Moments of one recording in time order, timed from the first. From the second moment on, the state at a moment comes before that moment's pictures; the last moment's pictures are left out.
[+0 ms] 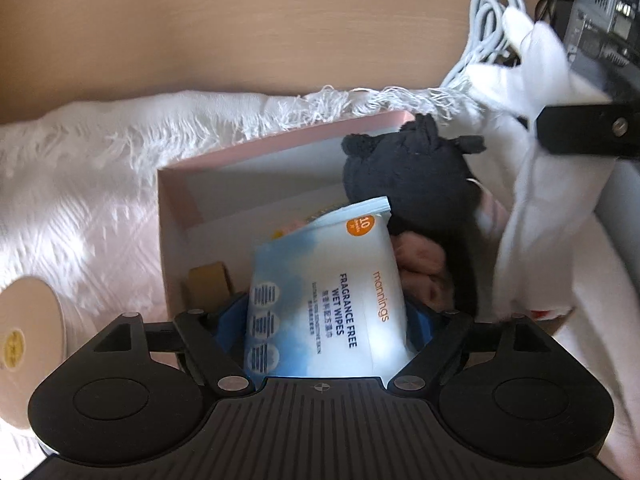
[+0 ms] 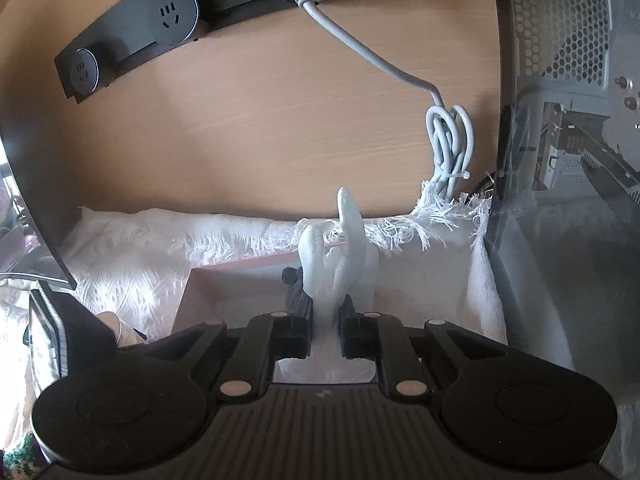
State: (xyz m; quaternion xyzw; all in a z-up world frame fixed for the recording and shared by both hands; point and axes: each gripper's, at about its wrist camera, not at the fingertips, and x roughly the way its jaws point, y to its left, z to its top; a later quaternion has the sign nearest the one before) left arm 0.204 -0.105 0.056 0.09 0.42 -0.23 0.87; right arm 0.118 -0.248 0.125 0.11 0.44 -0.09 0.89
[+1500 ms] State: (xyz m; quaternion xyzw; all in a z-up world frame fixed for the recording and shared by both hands) left arm 0.111 0.029 0.090 -0.04 0.36 -0.20 0.91; right arm 0.134 -0.206 0.053 0.05 0.51 -0.04 0.86
